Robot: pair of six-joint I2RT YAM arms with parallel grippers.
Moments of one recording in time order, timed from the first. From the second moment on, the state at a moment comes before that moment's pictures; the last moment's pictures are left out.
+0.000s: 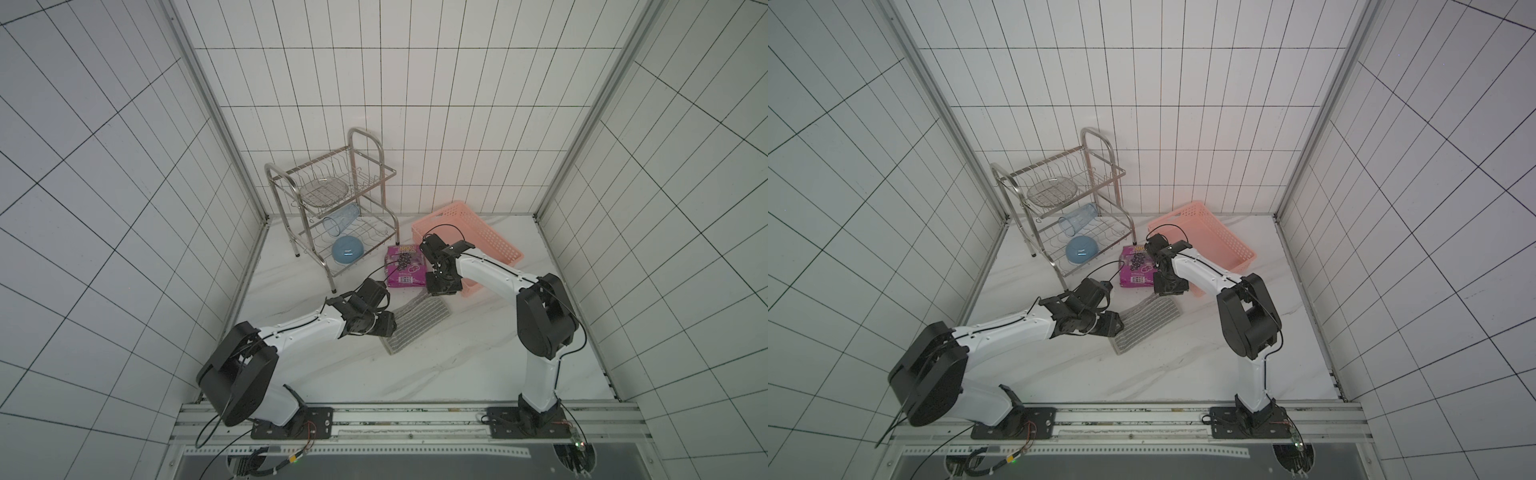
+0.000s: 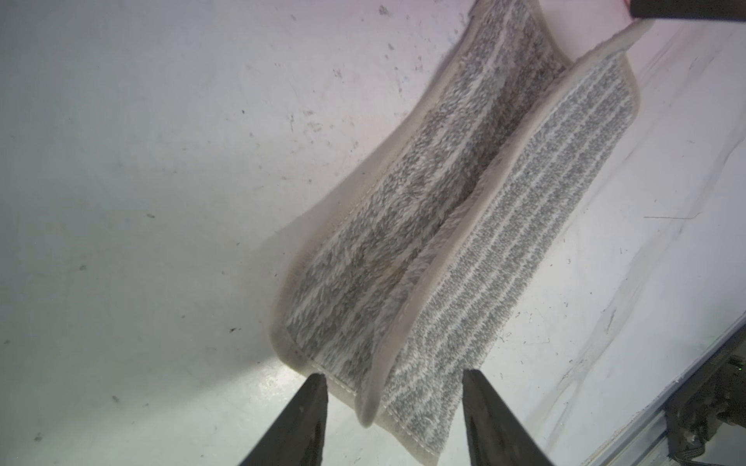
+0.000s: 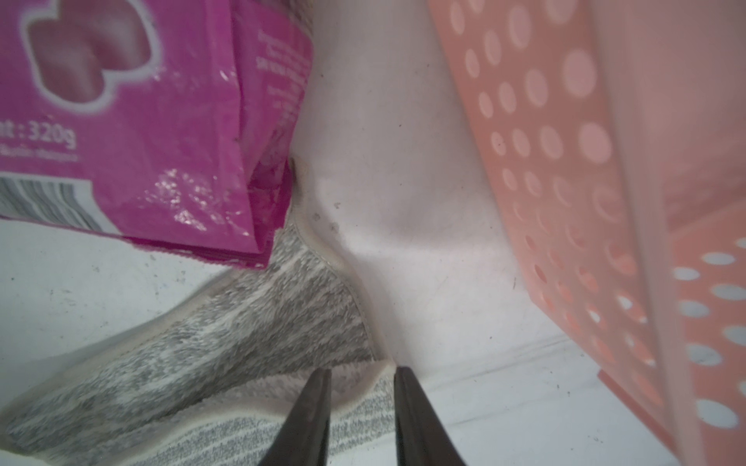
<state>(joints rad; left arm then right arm) -0.70 1.46 0.81 -0.42 0.17 -0.53 0.67 1.92 1.51 -0.97 0.12 0.46</state>
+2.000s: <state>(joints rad) -0.67 1.54 0.82 -0.43 -0.05 -0.55 0.71 1.89 1.25 -0.66 -0.01 0.42</state>
